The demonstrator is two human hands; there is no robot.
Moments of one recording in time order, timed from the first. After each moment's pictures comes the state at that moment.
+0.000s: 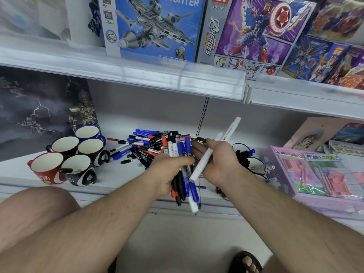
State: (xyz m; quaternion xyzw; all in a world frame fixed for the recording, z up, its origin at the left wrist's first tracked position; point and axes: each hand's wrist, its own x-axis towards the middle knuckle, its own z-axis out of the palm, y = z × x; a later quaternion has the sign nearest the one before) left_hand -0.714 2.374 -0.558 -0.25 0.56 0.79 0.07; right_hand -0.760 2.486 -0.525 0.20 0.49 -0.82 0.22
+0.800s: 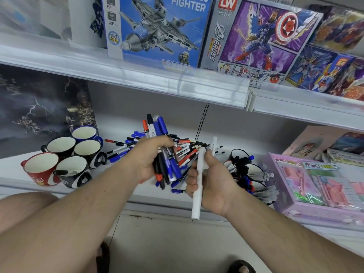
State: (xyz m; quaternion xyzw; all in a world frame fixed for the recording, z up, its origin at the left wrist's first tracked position) left_hand -0.736 2.323 -0.543 -0.21 0.53 0.82 0.05; right_hand -0.735 2.493 -0.535 0.20 0.45 -0.80 0.35
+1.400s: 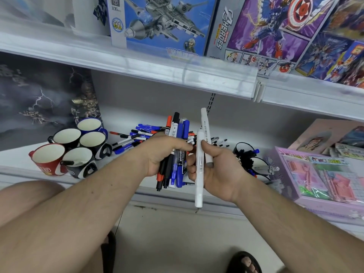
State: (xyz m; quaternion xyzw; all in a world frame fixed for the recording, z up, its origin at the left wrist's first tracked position) left_hand -0.723 2.336 -0.529 -0.14 0.62 0.76 0.14; right_hand -0.736 2.494 -0.521 0.08 0.53 -0.77 0.36
